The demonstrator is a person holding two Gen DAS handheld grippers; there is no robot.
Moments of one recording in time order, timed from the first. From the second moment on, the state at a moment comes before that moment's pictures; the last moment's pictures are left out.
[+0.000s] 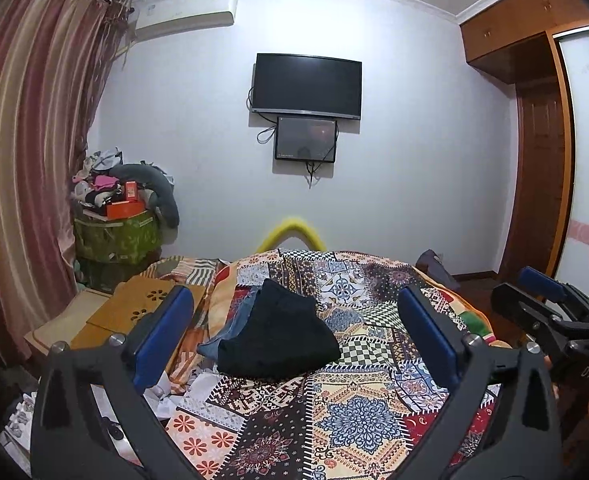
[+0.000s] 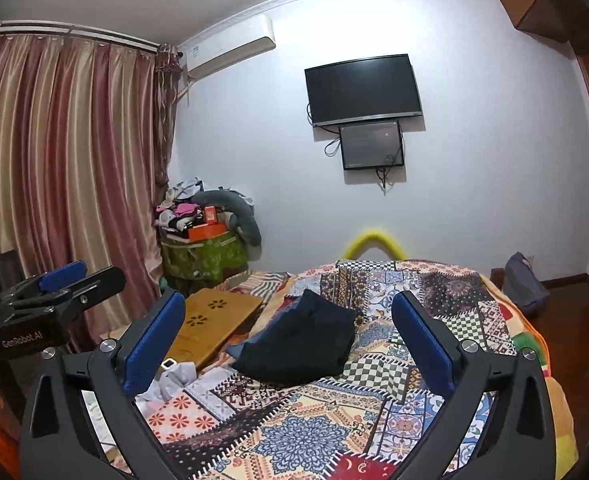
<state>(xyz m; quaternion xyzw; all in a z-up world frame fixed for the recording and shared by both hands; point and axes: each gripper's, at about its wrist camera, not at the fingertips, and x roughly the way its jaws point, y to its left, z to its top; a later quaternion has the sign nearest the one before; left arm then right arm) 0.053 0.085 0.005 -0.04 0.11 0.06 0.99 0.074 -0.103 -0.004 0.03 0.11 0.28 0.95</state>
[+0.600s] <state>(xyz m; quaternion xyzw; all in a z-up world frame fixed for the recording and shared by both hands) 0.058 0.083 0.000 -0.03 0.12 0.05 0.99 0.074 -0.105 -0.003 0.03 0.11 0.27 0.95</state>
